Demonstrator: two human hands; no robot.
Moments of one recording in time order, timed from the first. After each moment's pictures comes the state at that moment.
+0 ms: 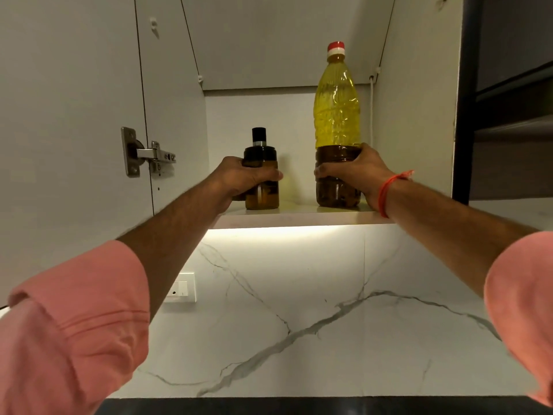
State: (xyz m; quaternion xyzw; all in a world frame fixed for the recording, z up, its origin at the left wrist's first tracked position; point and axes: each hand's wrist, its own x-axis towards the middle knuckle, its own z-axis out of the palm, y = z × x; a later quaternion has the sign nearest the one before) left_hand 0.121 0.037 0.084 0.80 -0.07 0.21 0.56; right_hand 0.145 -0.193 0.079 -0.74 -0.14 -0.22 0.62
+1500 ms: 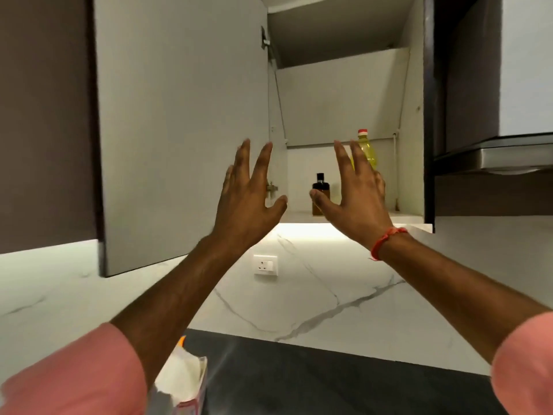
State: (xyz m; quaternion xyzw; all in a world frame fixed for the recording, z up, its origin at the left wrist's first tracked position) left_hand -0.299 0.018 0.064 0.85 -0.01 0.52 0.08; right_hand -0.219 -0.160 0.064 -0.80 -0.27 -0.45 0.29
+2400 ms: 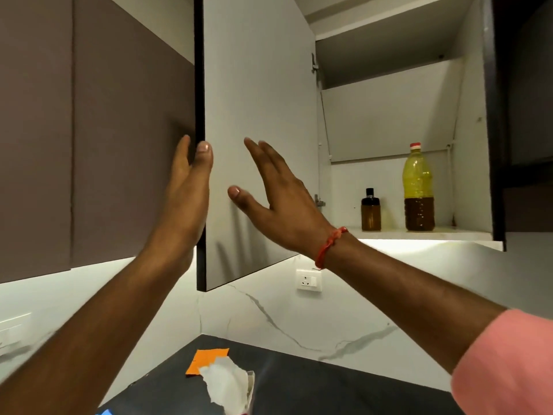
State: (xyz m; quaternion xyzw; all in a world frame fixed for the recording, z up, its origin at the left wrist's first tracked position) left_hand -0.445 0.104 0.090 0.68 -0.04 0.56 0.47; right_hand -0.344 -0.007 0.094 -0.67 -0.53 -0.38 0.34
